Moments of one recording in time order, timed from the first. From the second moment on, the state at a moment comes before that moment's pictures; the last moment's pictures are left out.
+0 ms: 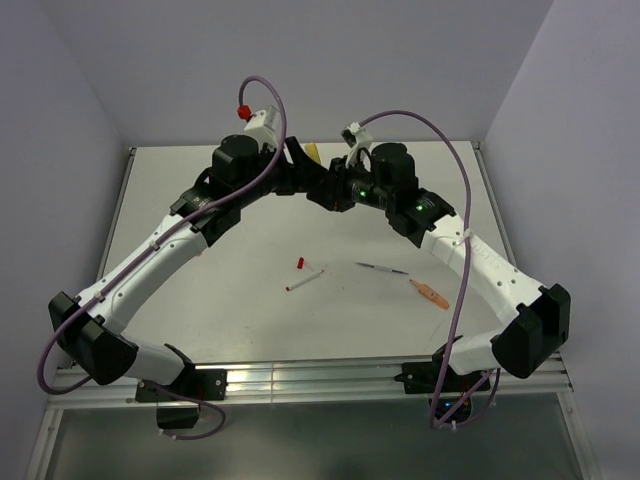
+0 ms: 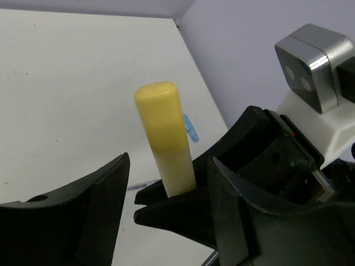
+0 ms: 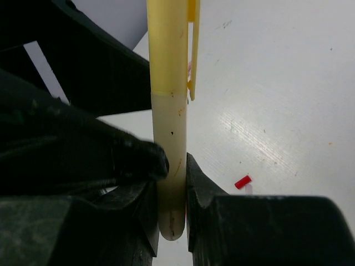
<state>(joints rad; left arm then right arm) -0.66 1.41 1.45 -0.25 0.08 -0.63 0.58 1.36 1.29 -0.22 -0.36 0.41</state>
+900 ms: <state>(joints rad) -0.48 1.39 1.38 -0.31 0.08 -0.58 0.60 1.35 1.26 -0.22 -0.33 0.37</state>
